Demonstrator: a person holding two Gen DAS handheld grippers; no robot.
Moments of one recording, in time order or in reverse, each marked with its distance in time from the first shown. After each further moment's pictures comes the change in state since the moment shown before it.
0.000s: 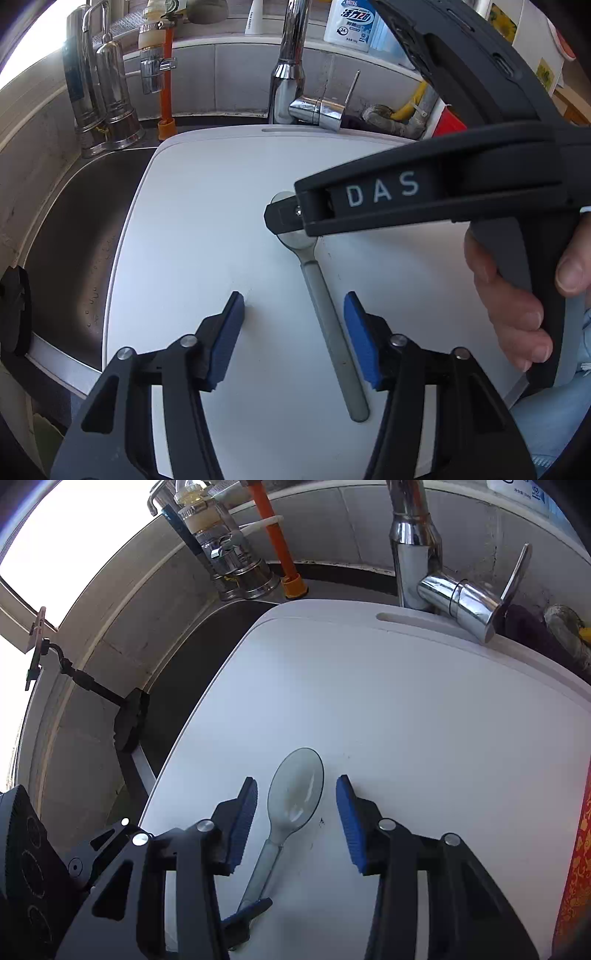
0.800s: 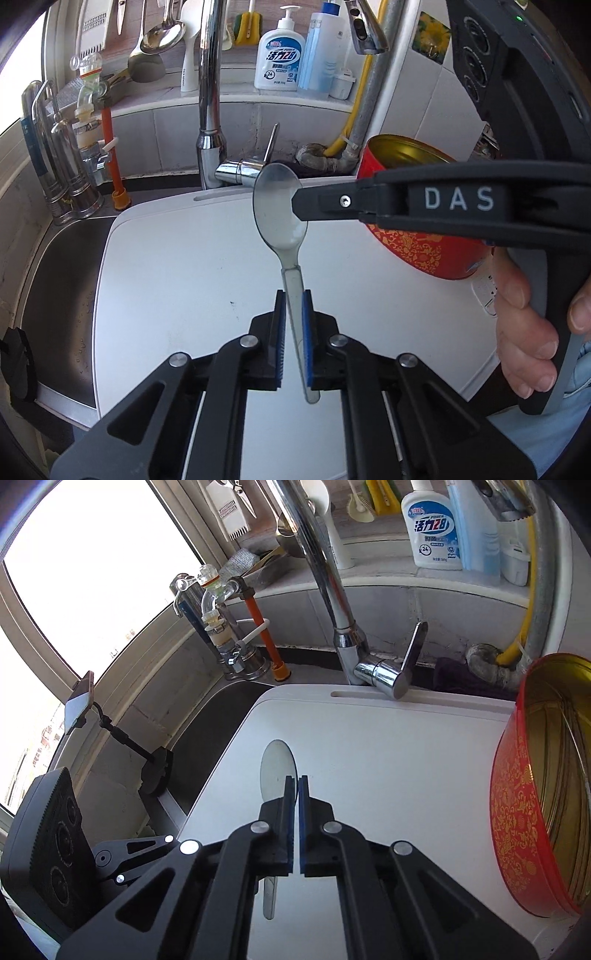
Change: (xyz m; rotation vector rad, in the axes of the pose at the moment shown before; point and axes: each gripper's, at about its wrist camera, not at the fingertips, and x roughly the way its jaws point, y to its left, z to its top) left arm -0.041 -0.065 0.036 0.134 -0.086 -0.109; right arm -0.135 -0.019 -0.035 0.088 -0.294 -0.023
